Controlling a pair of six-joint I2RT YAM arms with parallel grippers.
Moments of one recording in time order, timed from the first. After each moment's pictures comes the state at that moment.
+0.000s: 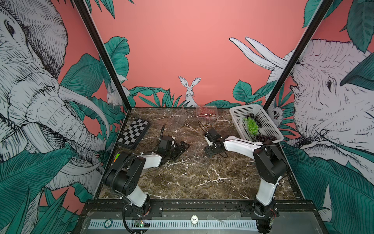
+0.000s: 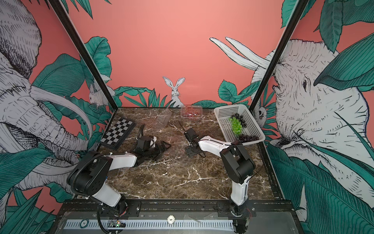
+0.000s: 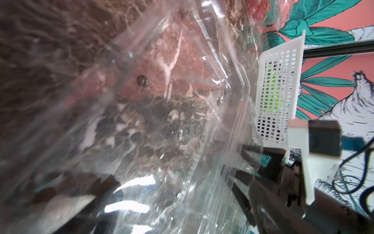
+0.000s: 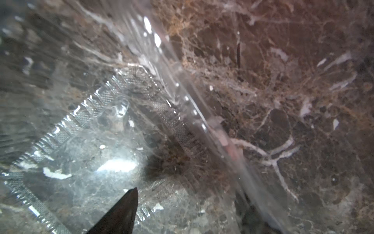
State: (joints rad) left arm -0.43 1.61 0.59 0.33 0.43 -1.02; right arm 0.66 1.83 1.17 -0.56 0.11 0.17
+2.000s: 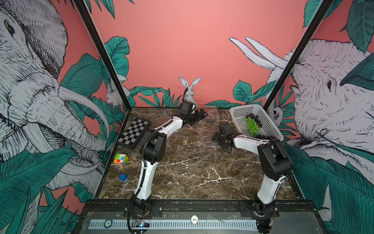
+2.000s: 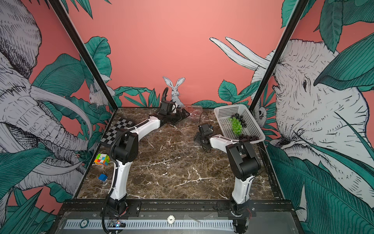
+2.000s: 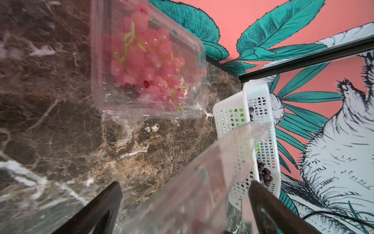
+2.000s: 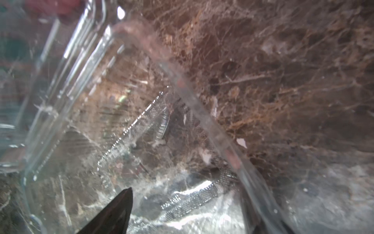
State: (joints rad) left arm -0.49 2.25 1.89 -0.26 0.40 -0.79; right arm 0.44 1.84 1.10 -0.22 0.05 0.88
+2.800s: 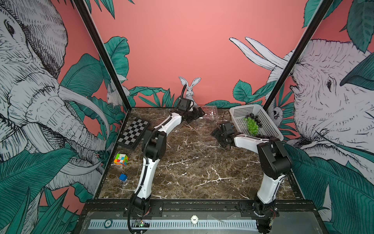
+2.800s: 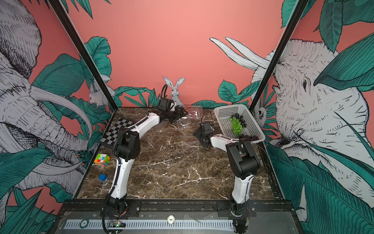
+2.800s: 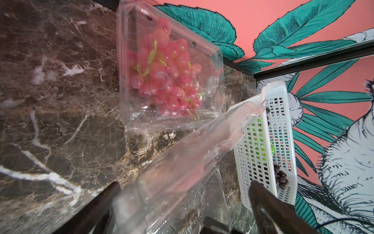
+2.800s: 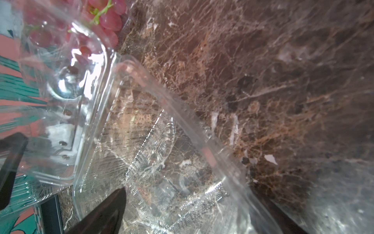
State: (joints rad) left arm -0.46 2.35 2.08 -0.43 0.41 -0.71; right arm 0.41 1.85 1.10 -0.12 -0.01 1.04
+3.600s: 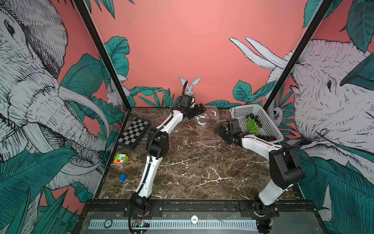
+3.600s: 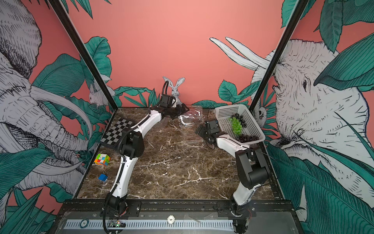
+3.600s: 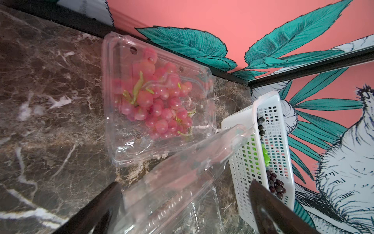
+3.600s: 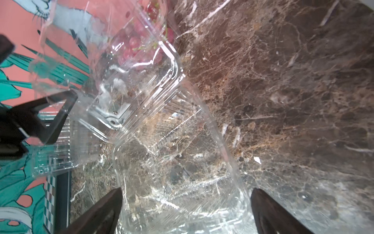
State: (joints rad) left arm -0.46 2.47 2.32 -0.52 0.41 -0.70; right arm 0.37 1.68 1.06 -0.16 -0.05 0.84
